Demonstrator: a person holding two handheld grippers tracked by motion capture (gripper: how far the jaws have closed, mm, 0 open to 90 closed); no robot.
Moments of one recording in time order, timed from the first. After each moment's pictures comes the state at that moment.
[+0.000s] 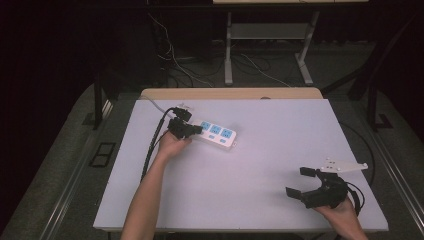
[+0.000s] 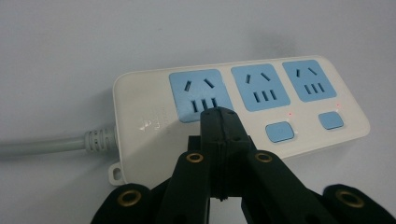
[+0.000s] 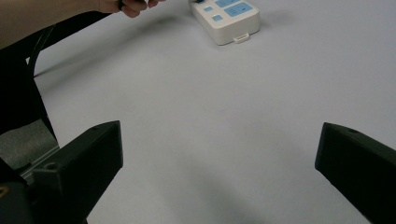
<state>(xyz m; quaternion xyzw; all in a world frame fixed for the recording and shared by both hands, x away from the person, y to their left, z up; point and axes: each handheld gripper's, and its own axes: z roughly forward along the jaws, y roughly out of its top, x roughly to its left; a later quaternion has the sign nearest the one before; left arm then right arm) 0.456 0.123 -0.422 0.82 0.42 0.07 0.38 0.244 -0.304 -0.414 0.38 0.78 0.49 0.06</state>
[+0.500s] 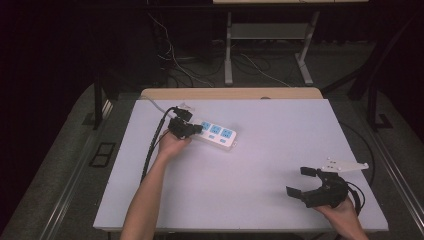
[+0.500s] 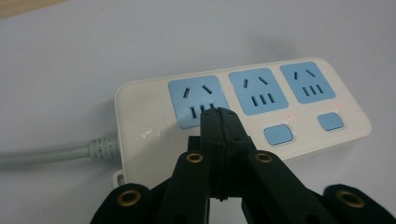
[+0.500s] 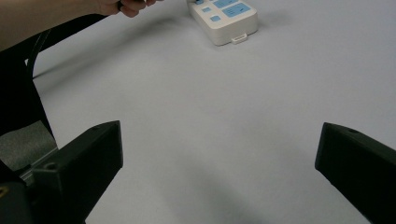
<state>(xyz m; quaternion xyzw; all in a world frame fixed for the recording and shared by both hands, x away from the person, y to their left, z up) 0.453 0.120 -0.419 0.83 0.40 0.09 0.38 0.245 -0.306 -0.414 0.39 0.78 0.50 0.06</state>
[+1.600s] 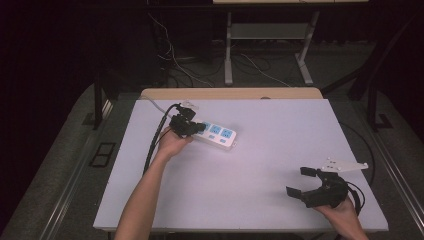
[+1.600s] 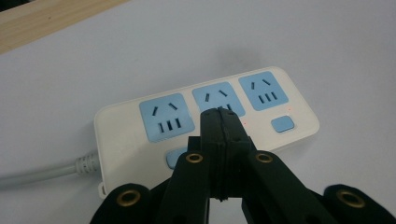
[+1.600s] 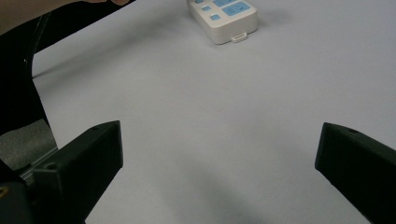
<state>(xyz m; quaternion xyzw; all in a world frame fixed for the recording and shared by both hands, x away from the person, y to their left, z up) 0.439 0.109 -0.393 0.85 0.36 0.10 0.38 0.245 -0.306 -0.415 0.38 0.78 0.49 0.06</state>
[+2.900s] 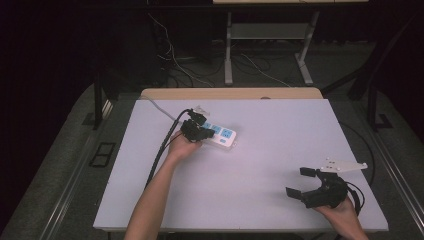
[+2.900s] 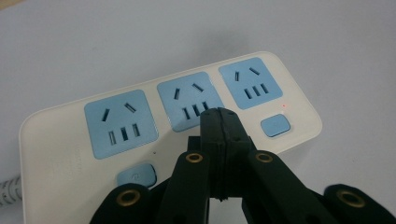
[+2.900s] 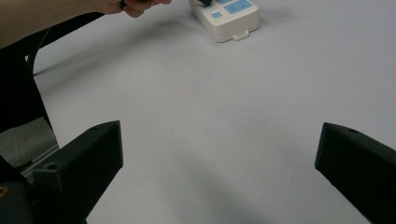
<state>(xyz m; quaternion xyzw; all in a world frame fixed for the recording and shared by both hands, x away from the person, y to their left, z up) 0.443 0.082 -0.418 0.86 0.35 0.08 0.37 0.245 -0.305 -0.415 0.38 0.78 0.49 0.06</state>
